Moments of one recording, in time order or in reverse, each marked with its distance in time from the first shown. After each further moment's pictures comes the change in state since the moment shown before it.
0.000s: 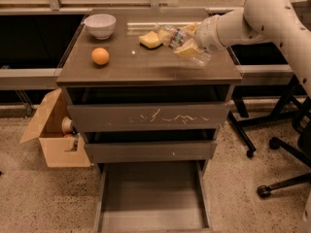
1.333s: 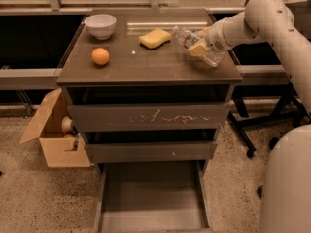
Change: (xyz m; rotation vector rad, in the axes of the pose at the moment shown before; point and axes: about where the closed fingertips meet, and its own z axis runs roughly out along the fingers) arm 0.083 -0.049 0.014 0.082 0.144 0.277
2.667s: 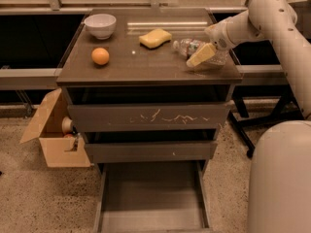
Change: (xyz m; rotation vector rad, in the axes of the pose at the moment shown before) arm 0.011 -0.022 0.002 0.004 0.012 0.037
